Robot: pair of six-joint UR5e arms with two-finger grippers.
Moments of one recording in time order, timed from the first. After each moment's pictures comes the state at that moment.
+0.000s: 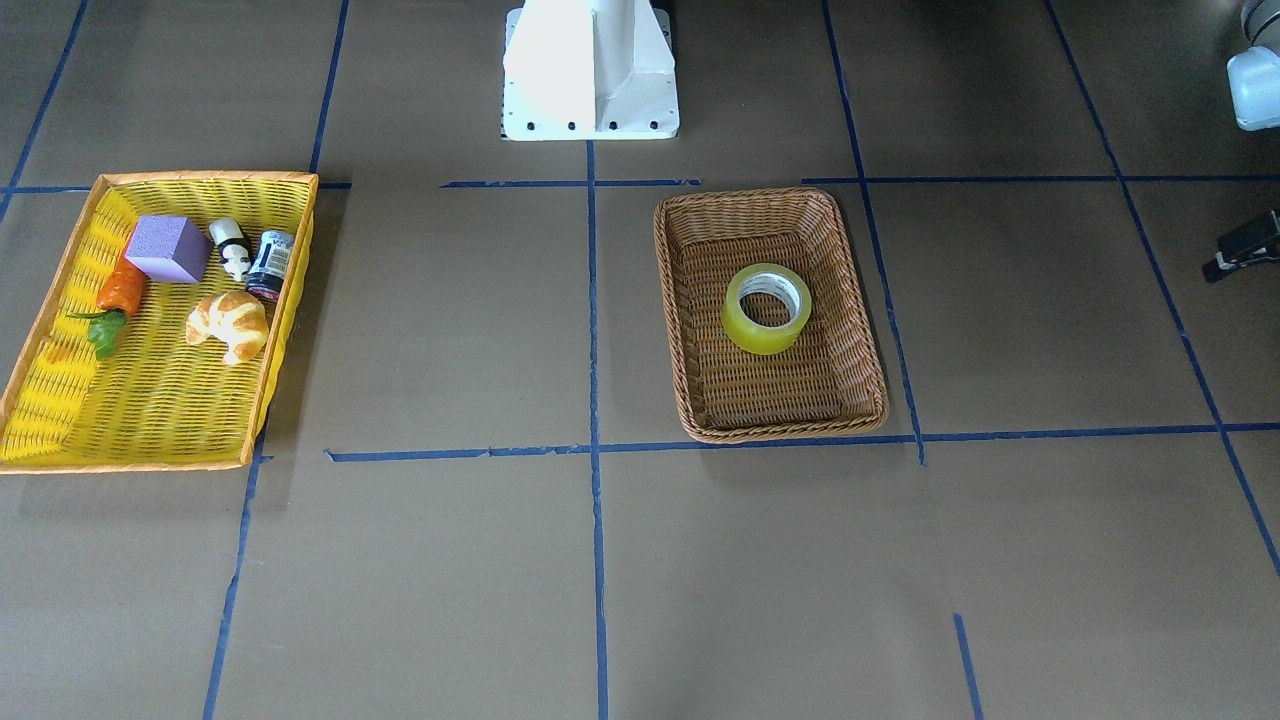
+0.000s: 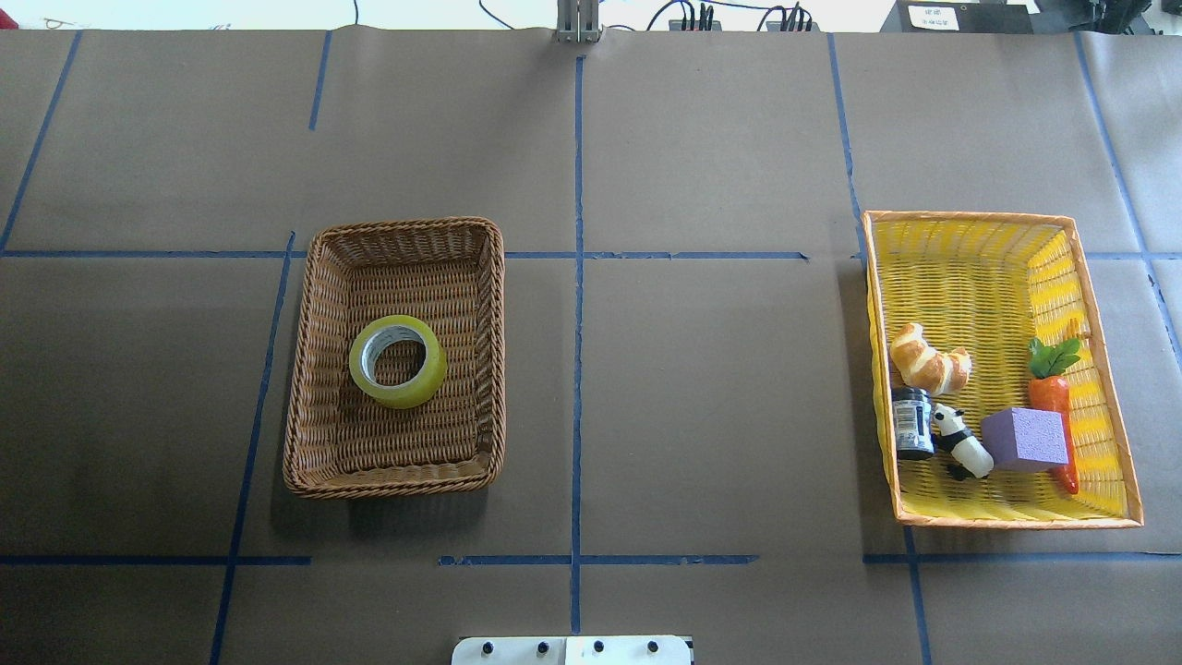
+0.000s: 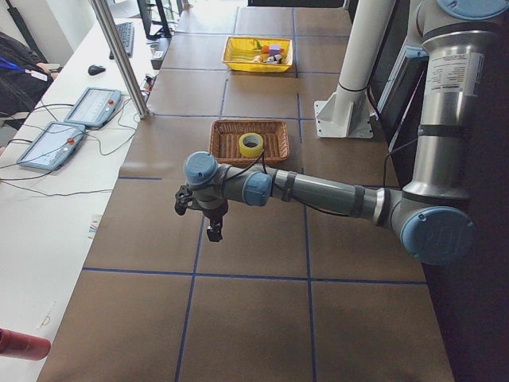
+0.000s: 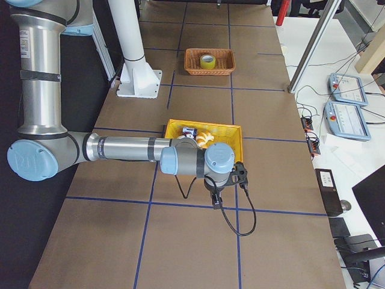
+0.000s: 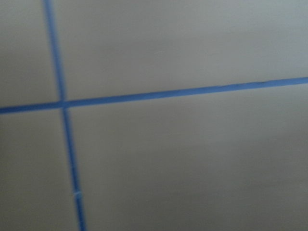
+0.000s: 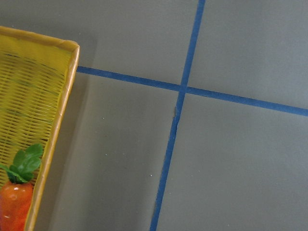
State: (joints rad) left arm -1.41 -1.58 -1.68 -1.59 -2.43 -0.15; right arm 1.60 -1.62 1.64 -1.59 2.42 -0.22
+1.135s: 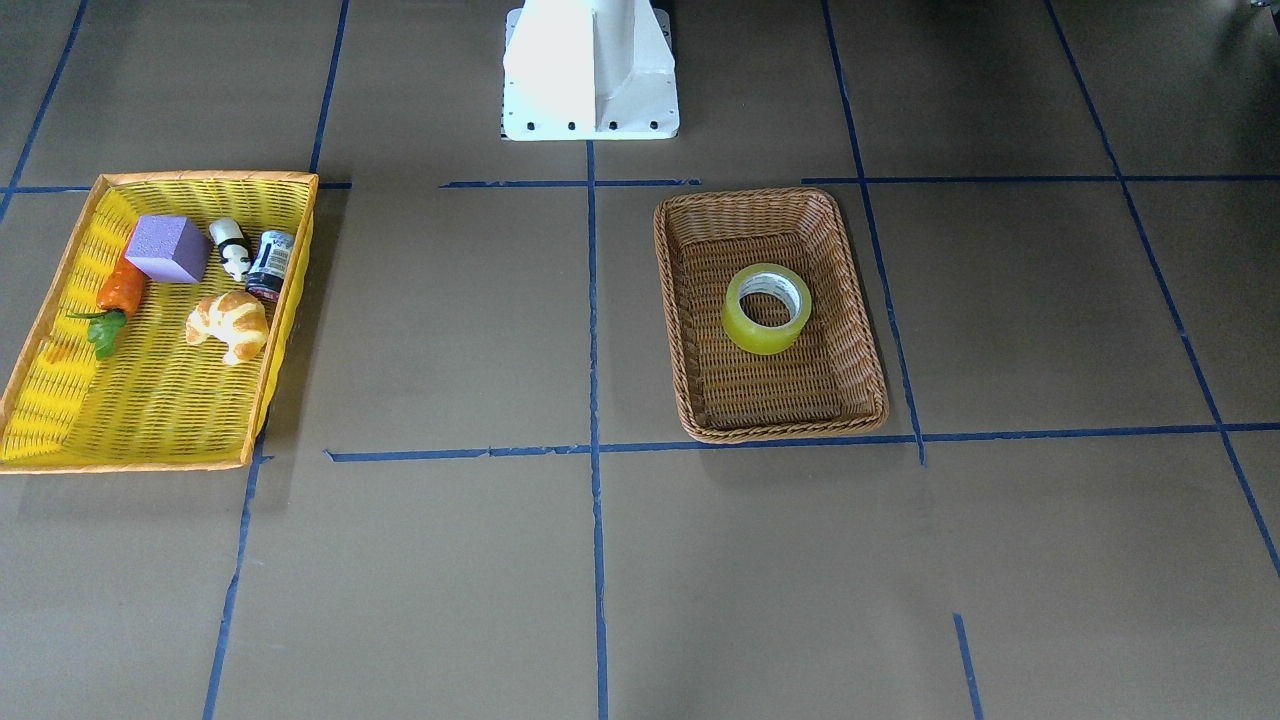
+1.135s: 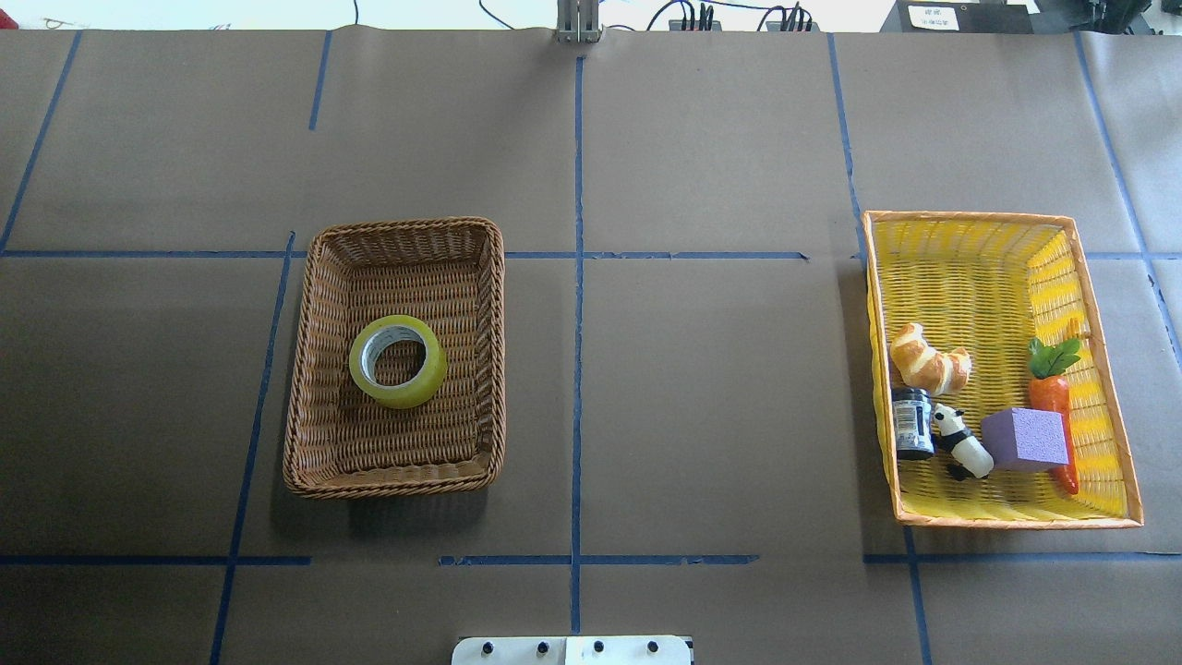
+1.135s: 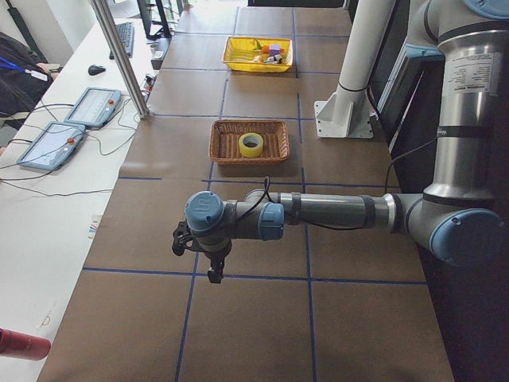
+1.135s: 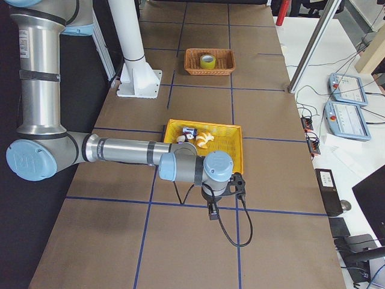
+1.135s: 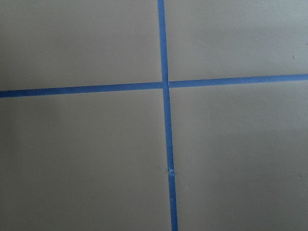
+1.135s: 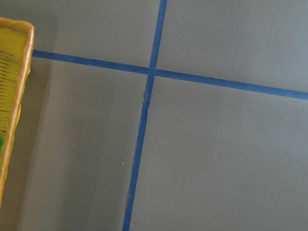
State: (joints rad) left arm -1.57 -1.56 -1.60 -1.56 -2.41 0.08; right arm 1.61 -1.63 1.60 -1.59 2.36 -0.21
